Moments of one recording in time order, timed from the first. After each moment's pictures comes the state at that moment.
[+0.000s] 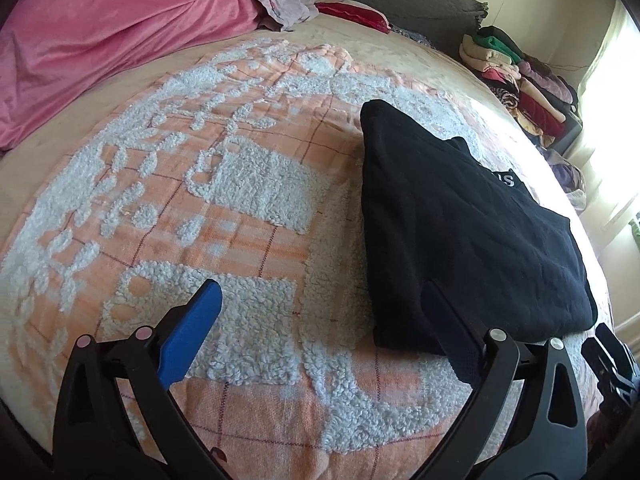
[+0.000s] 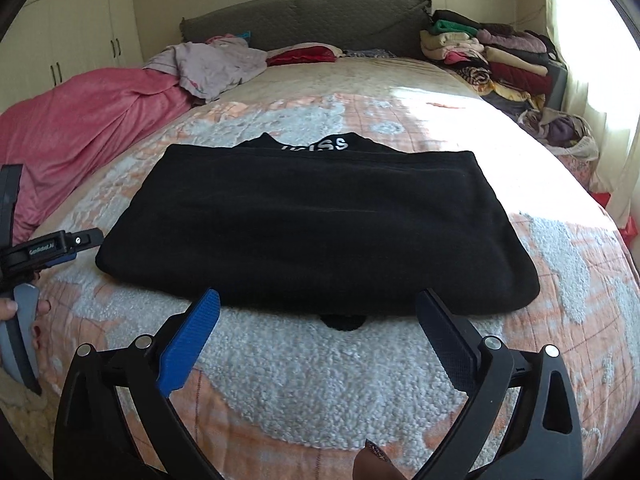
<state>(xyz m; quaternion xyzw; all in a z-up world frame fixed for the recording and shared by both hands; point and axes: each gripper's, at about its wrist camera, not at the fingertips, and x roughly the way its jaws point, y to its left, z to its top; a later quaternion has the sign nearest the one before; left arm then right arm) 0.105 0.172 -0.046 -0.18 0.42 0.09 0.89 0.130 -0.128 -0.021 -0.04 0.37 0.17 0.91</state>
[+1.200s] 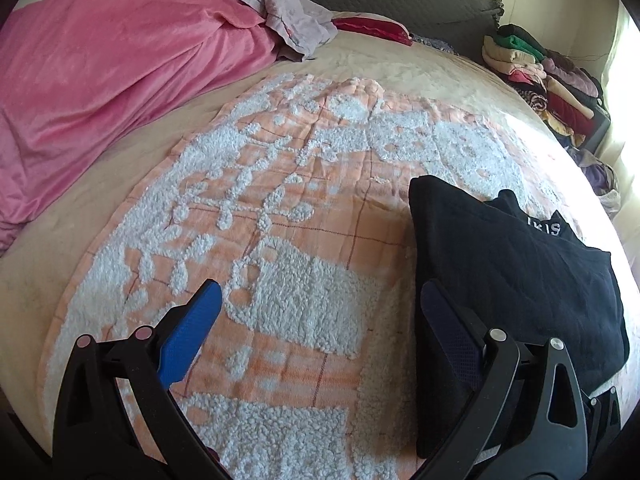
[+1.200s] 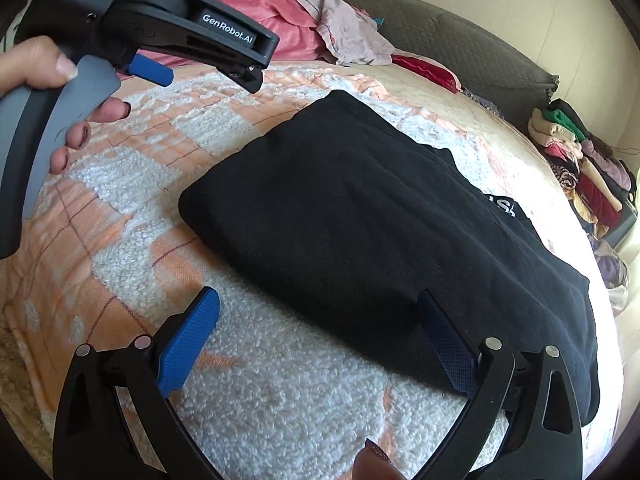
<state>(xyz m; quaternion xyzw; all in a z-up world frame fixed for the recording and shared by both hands) 0.168 0.207 -0.016 -0.11 0.41 0.15 0.89 0.128 0.038 -0.064 -0.24 0.34 0.28 0.86</state>
